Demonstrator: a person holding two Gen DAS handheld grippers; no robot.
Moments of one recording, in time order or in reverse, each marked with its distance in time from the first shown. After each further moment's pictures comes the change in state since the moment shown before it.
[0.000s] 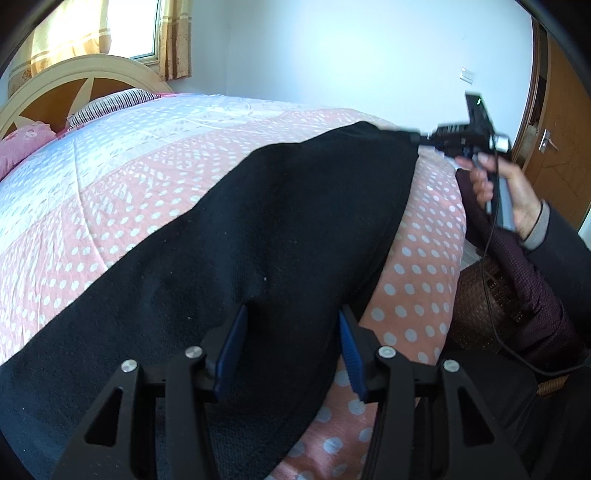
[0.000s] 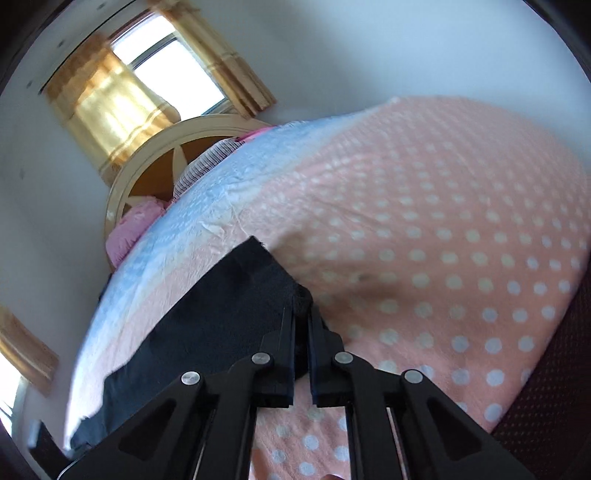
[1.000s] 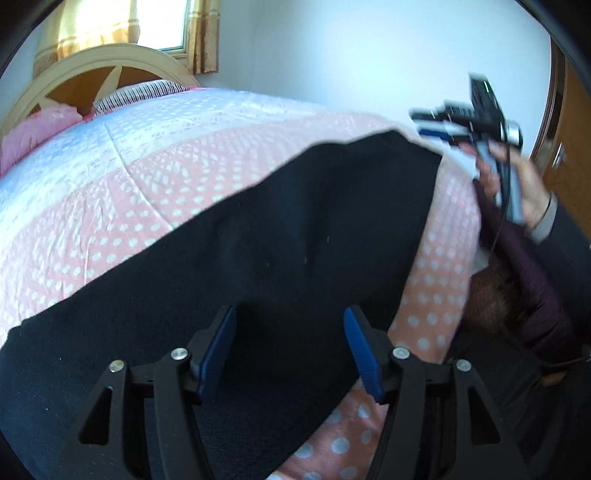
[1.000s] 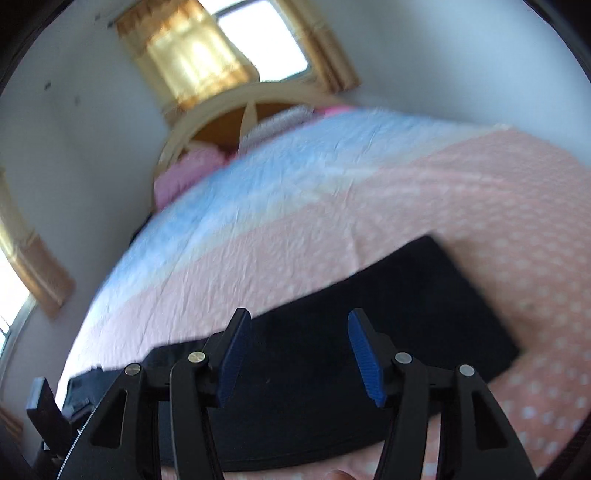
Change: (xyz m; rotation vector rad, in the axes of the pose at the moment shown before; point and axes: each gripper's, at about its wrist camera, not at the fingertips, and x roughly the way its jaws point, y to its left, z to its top) left arm -0.026 0.027 -0.025 -0.044 0.001 0.086; right arm 0.036 0.124 -0.022 -0.307 0.171 0.124
